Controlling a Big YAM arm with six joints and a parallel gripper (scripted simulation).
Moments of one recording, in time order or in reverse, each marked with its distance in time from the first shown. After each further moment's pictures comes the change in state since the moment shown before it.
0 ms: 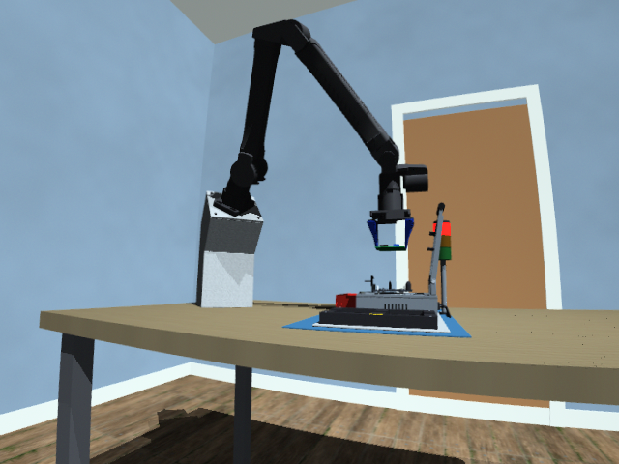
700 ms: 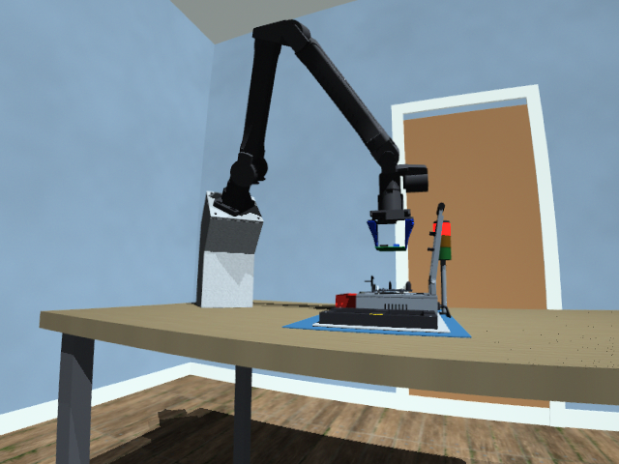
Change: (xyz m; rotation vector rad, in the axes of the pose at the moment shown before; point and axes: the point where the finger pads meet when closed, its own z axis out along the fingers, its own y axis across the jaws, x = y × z) arm 0.000 0.000 0.000 0.000 0.000 -0.002
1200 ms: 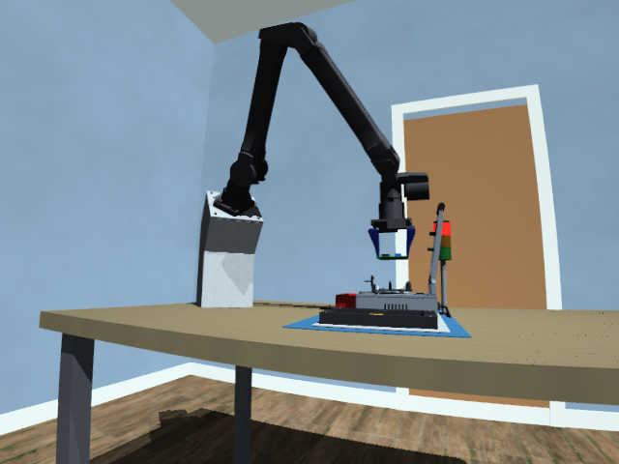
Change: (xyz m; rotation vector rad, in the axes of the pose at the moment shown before) arm 0.002 -0.003 0.024 0.009 0.002 -0.002
